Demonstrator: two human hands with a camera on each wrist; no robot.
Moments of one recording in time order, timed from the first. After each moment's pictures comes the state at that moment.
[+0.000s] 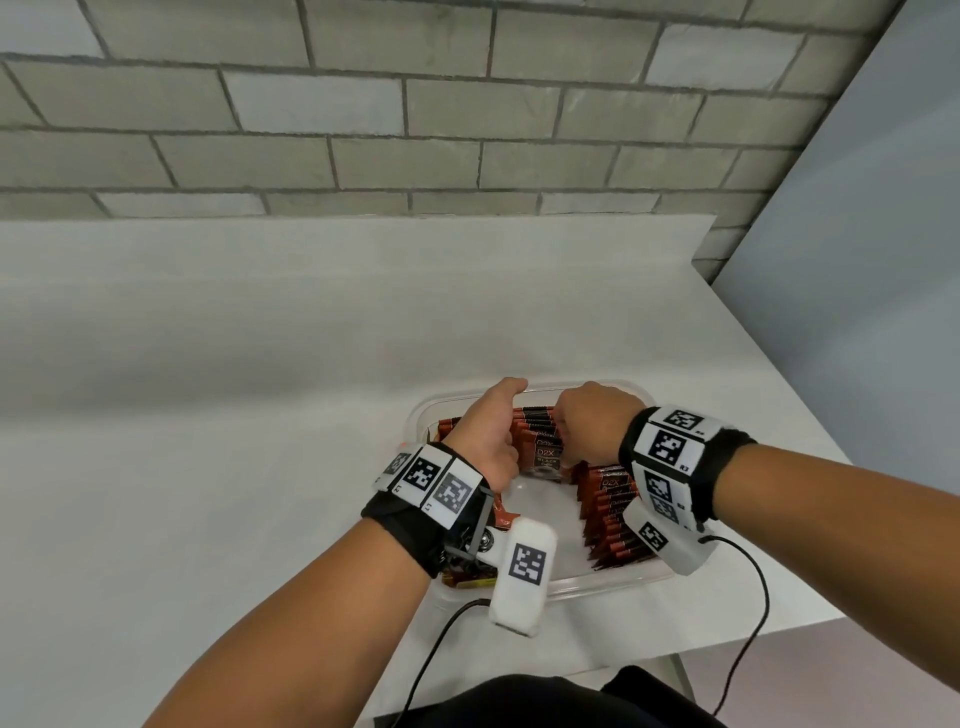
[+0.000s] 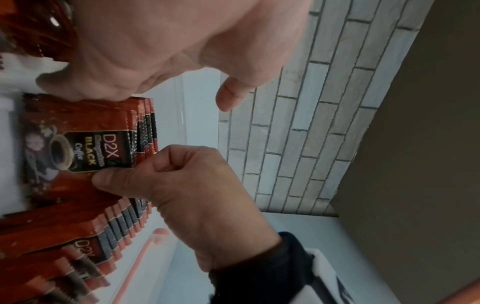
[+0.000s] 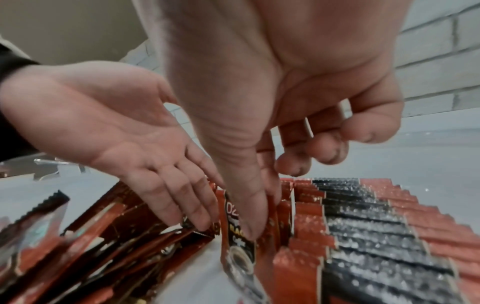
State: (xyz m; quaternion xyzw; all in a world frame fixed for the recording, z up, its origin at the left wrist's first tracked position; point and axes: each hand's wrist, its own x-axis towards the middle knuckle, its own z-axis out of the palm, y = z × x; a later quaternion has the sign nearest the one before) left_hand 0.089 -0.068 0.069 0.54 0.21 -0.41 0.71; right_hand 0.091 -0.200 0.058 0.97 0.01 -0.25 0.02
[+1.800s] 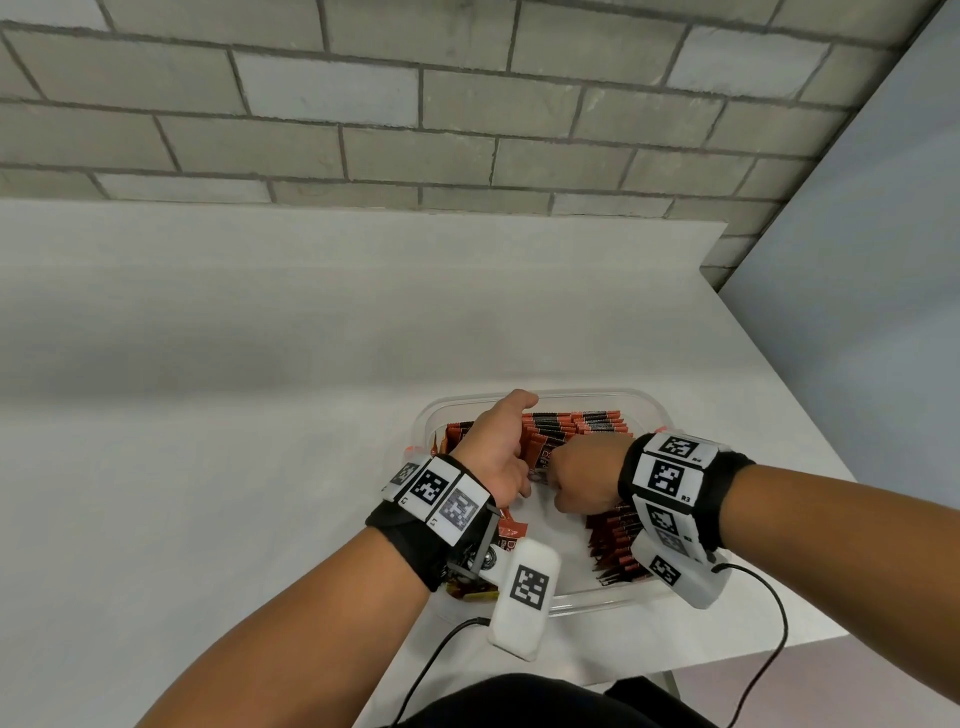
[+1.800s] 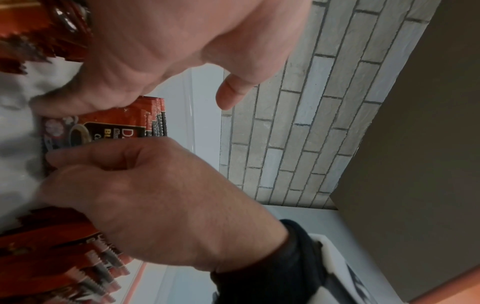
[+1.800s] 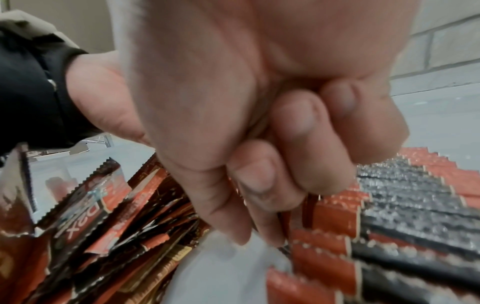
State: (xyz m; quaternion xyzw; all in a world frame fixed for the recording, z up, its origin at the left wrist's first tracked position) left_hand 0.109 -0.072 0.022 0.51 0.19 -0.44 0.71; right_hand 0.080 -0.172 0.054 0.88 0.12 -0.42 0.17
